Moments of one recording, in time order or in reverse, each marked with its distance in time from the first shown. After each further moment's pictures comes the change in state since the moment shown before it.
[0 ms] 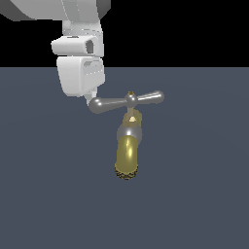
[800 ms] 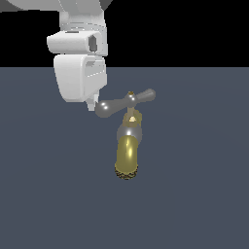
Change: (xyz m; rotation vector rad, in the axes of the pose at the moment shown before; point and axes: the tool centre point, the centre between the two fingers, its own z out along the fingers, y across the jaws) arm 0.018 0.040 -0.001 0.001 -0.001 -0.020
